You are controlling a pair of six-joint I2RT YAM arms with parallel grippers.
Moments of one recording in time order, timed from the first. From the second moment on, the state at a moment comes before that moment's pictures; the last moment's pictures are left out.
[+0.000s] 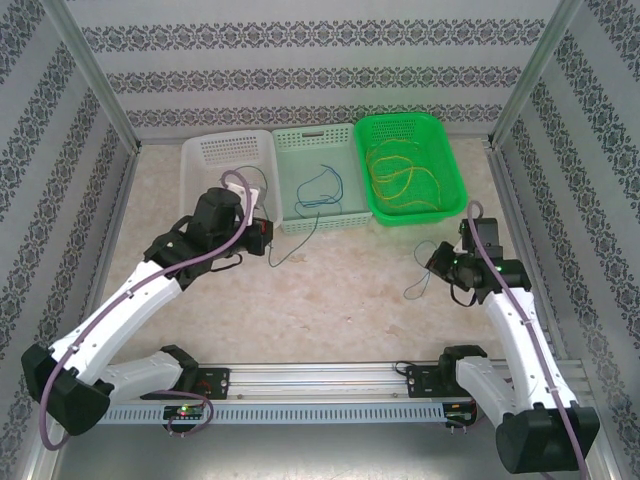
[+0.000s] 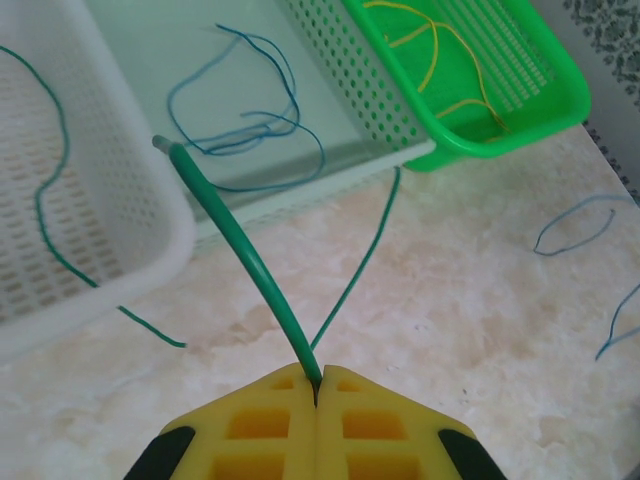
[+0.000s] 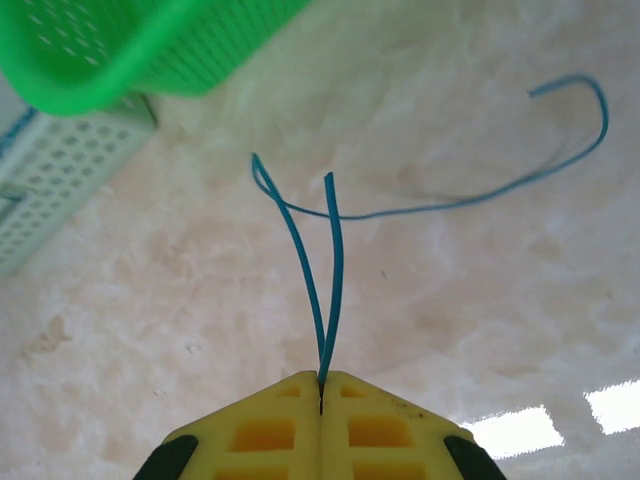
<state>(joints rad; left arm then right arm) -0.53 1.09 1.06 -0.61 0.08 -0.35 0.03 0.88 0.76 -0.88 -0.17 0.61</state>
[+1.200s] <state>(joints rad) -0.34 1.30 1.23 -0.56 0.33 -0.29 0.51 1.06 0.73 -0.41 -0.15 0.71</state>
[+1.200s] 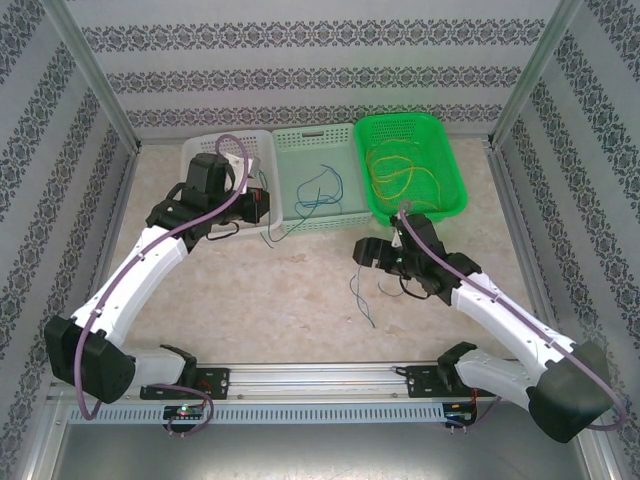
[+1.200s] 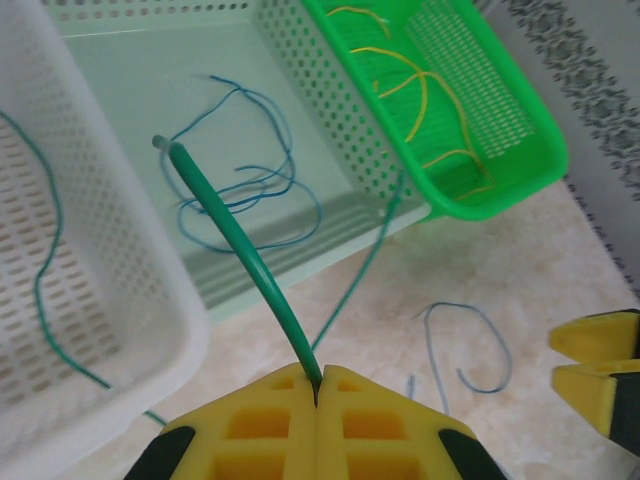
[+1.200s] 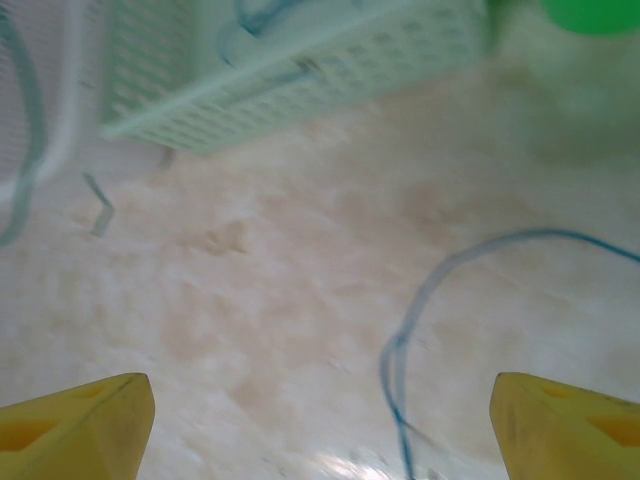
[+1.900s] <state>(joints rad) -0.34 1.26 1.15 -0.39 0.50 -0.37 0.58 1.59 1.02 0.06 -0.24 0.90</state>
